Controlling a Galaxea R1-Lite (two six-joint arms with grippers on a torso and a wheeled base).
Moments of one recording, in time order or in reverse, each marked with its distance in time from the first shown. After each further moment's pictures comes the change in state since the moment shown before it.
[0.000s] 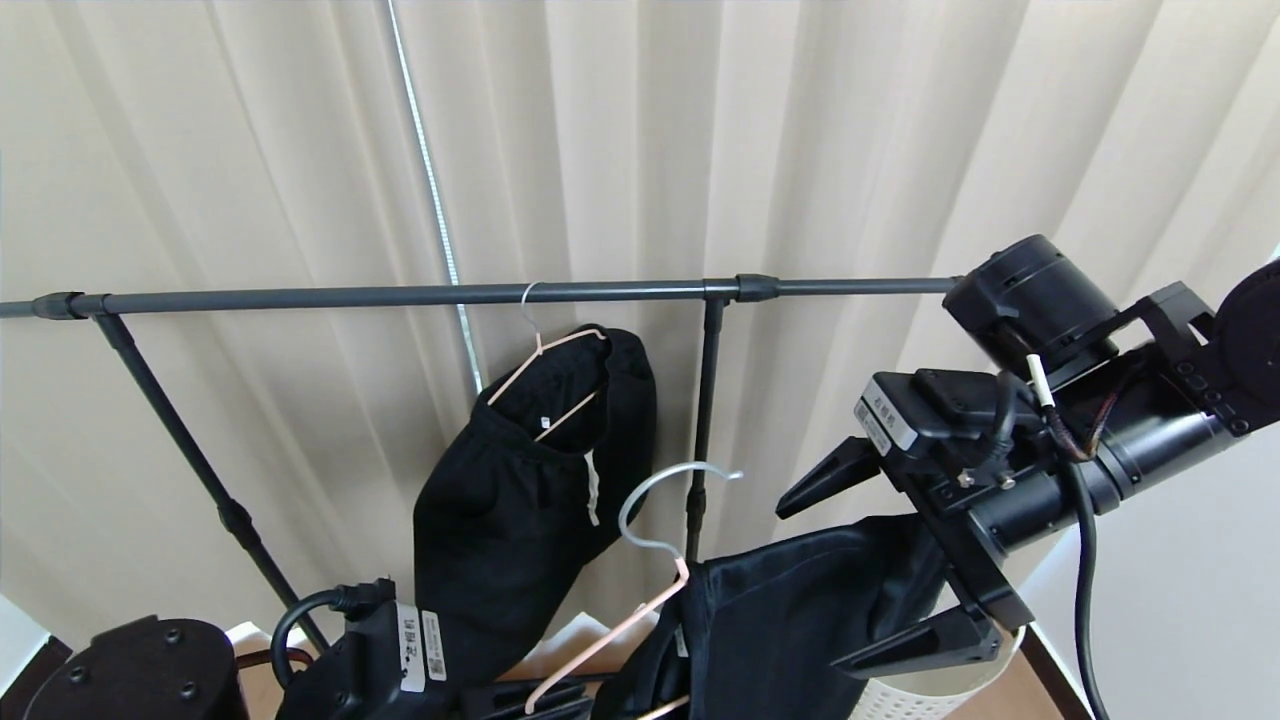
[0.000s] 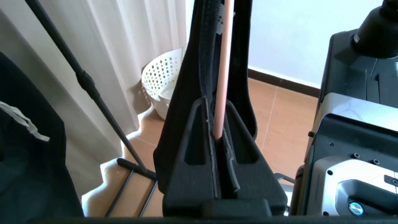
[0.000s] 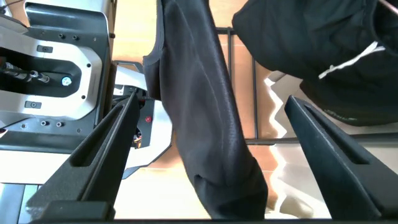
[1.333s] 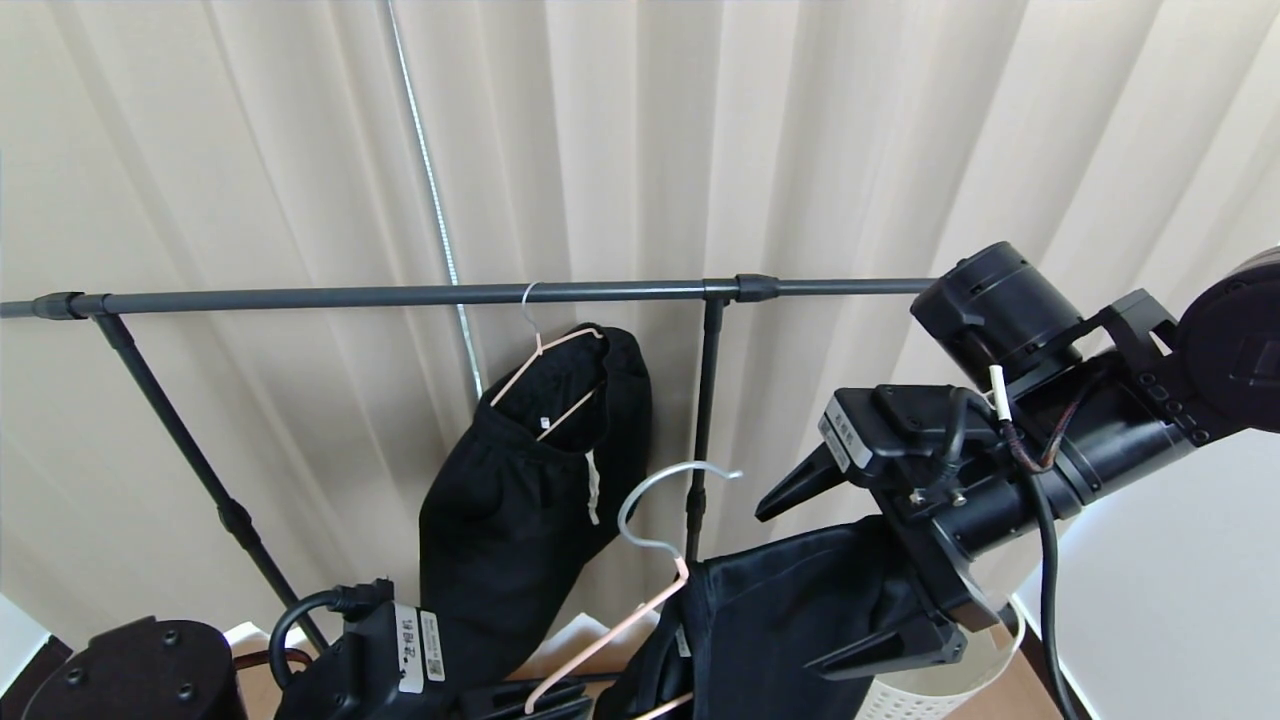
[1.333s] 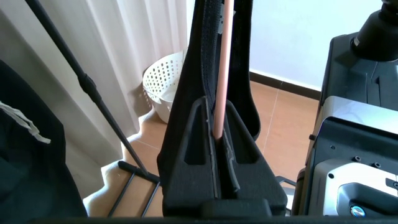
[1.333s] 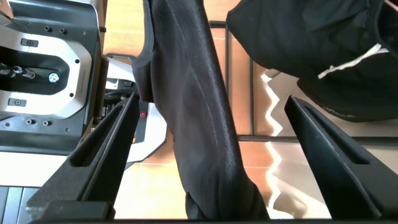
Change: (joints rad) left arm -0.001 0.001 0.005 -0.007 0.001 0.001; right arm 0.042 0.026 -0.006 -0.036 -0.057 0.008
